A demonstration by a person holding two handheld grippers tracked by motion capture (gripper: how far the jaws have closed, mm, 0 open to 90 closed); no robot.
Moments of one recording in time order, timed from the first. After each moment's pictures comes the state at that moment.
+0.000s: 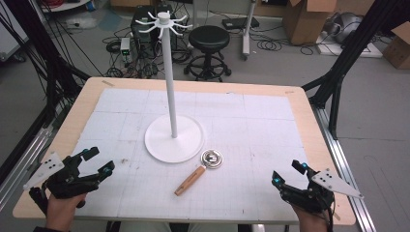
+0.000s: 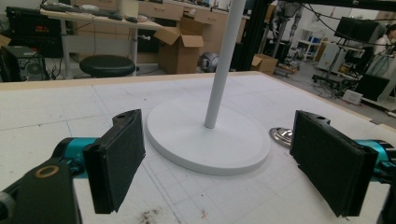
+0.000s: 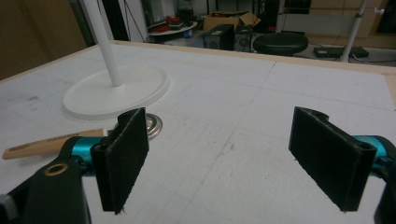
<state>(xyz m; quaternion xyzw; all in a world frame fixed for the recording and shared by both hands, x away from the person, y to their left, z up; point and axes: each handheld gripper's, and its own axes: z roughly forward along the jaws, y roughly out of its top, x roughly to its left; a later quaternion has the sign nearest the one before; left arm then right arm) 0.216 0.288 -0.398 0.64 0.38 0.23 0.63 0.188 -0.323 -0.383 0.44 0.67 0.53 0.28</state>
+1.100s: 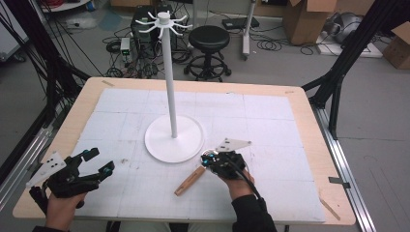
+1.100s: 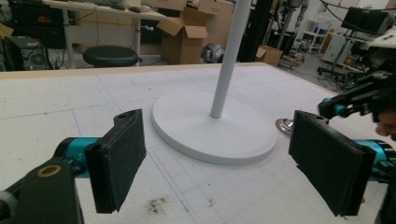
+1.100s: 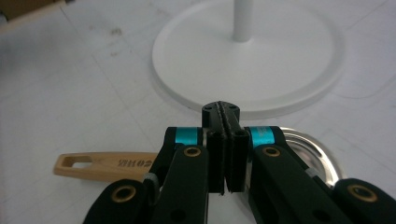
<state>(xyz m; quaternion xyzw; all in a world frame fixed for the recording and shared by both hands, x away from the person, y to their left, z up) 0.219 0.290 -0.403 0.65 0.39 0.23 0.61 0.295 -0.141 -0.414 0.32 0.83 0.45 0.10</state>
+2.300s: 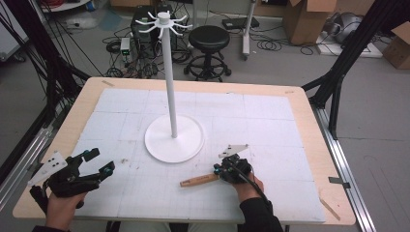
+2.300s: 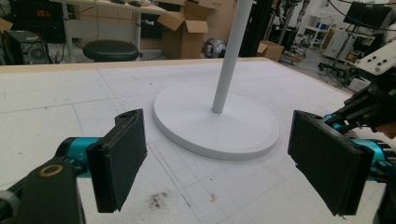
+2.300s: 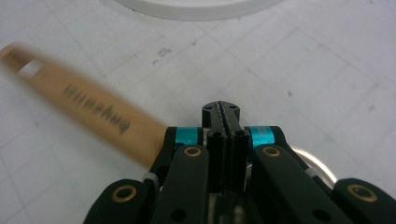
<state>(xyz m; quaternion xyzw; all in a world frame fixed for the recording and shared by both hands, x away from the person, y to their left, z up) 0.221 0.291 -0.404 0.66 0.39 0.22 0.60 0.291 -0.170 -0.436 0.35 0.87 0.34 0.11</state>
